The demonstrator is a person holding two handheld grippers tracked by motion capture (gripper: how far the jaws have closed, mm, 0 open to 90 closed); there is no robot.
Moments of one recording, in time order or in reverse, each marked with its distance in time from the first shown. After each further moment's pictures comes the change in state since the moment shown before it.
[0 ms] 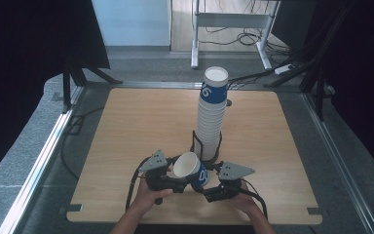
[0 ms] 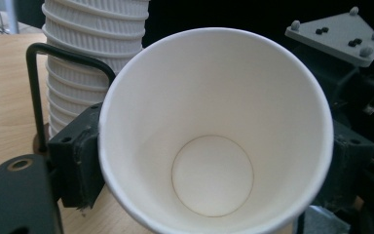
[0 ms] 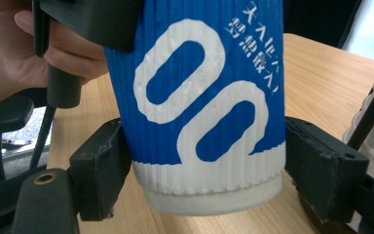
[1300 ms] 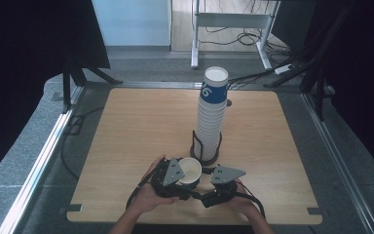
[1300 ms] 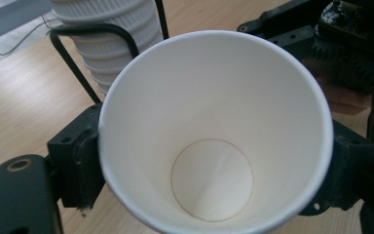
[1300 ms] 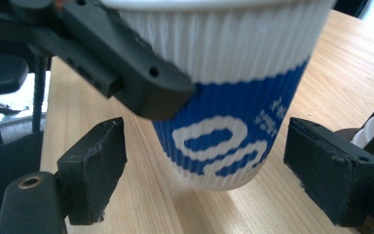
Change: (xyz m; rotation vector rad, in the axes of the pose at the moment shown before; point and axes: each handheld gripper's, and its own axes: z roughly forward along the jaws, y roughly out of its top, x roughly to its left) left arm -0.026 0.001 0.014 0.299 0.245 0.356; right arm 0.009 -0.006 0.012 0.130 0.007 -0.043
